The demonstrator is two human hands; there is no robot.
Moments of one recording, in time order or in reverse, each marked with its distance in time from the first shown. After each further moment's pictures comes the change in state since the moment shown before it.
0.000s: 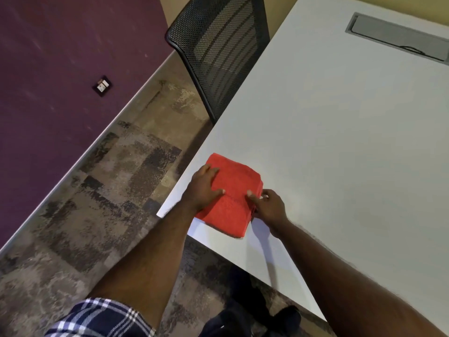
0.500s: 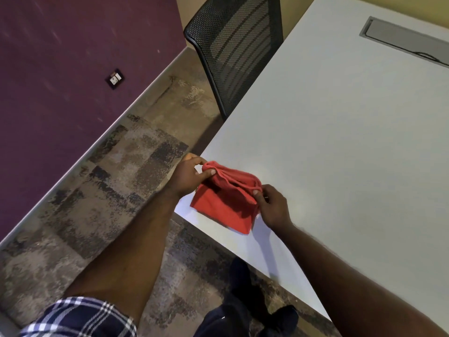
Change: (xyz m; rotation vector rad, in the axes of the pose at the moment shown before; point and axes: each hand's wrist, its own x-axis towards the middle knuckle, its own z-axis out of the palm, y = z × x) left_hand -0.022 -0.021 -0.054 -0.263 0.194 0.020; right_hand -0.015 0.003 0.005 -0.260 0.051 -0.423
